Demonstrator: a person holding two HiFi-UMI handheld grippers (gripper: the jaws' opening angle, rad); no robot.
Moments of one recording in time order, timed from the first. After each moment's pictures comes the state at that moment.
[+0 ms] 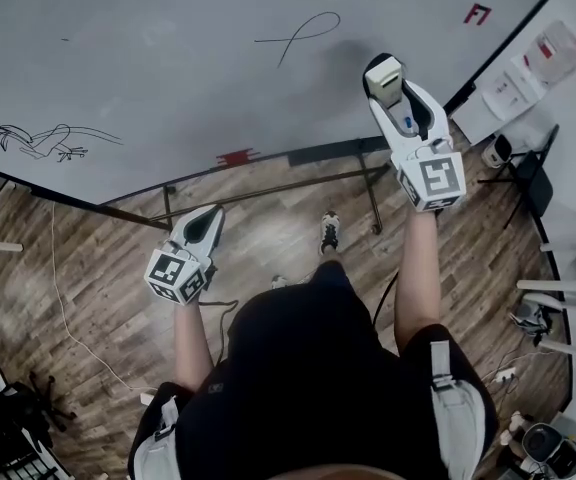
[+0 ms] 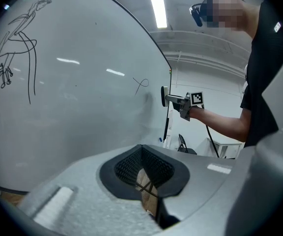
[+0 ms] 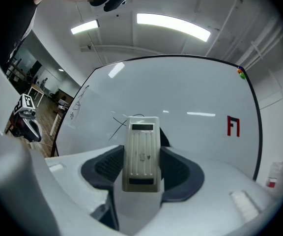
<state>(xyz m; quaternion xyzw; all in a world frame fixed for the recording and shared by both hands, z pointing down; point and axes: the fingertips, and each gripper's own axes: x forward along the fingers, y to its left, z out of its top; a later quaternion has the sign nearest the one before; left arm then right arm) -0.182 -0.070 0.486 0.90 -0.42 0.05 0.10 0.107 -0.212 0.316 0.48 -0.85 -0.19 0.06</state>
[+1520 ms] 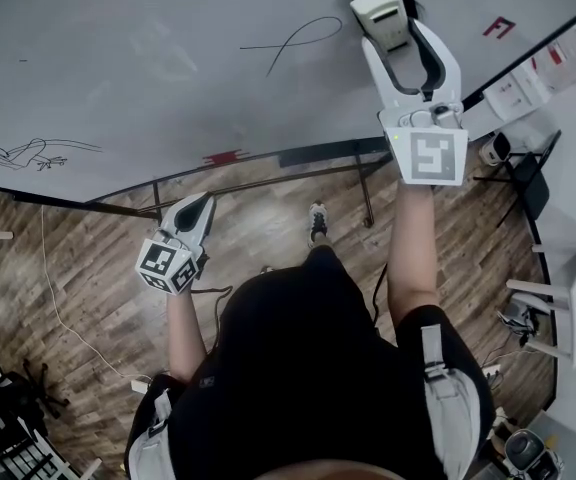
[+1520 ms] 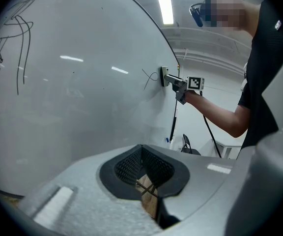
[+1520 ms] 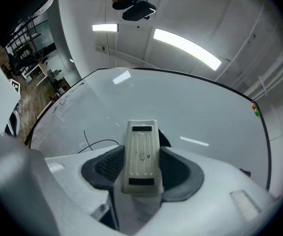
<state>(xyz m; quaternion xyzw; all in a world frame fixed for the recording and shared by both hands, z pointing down) -0.172 -0.128 0.498 0.89 -0.44 0.05 0.11 0.072 -0.271 0.211 0.49 -0.80 -0.35 0.00</state>
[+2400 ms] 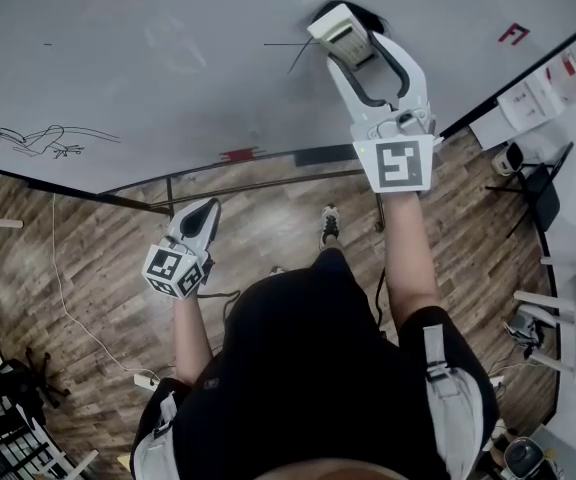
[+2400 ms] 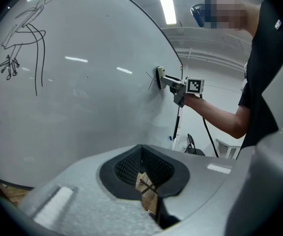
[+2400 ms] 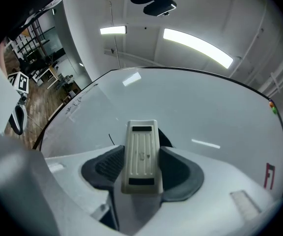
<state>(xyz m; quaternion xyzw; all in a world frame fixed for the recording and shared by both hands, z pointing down) -0.197 -0.106 0.504 0.87 -0.47 0.06 0.12 0.008 -0.263 0.258 0.44 -0.82 -0.36 0.06</state>
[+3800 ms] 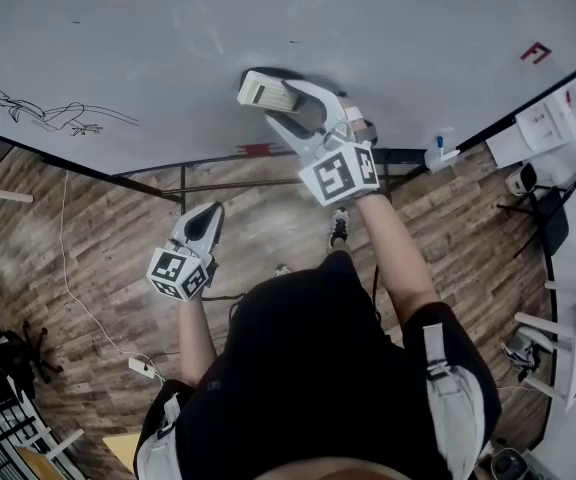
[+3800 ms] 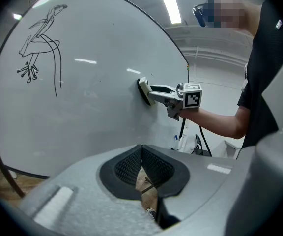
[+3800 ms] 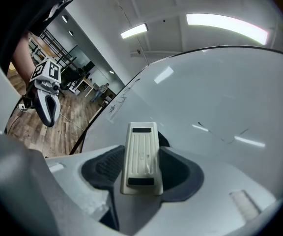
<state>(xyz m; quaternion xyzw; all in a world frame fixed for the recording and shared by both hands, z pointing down) -0.213 -0.079 0.508 0.85 -0.51 0.06 0.13 -0.117 -0.231 0.370 0.25 -0.90 -0.33 0.14</state>
